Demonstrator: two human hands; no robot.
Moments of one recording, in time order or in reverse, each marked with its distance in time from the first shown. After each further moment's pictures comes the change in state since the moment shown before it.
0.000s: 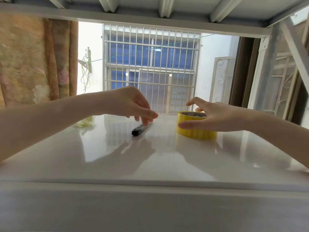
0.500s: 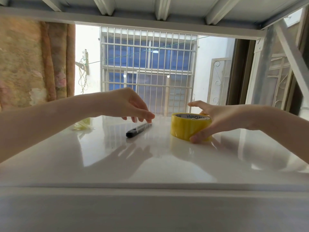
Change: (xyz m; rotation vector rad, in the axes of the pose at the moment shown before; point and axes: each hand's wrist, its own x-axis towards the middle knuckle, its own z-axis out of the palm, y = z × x) left_hand 0.000 -0.001 -0.004 -0.022 -0.003 -0.010; right_hand -0.005 0.009 -0.010 0.163 -0.182 0.059
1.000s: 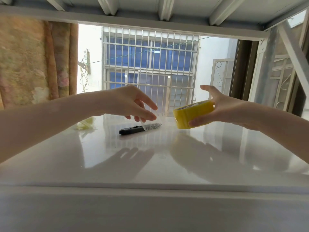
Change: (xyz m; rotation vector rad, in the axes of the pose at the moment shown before) left_hand -0.001 0.003 -0.003 -0.046 -0.003 -0.022; right_hand 0.008 -0.001 -0.002 0.276 0.297 -0.086
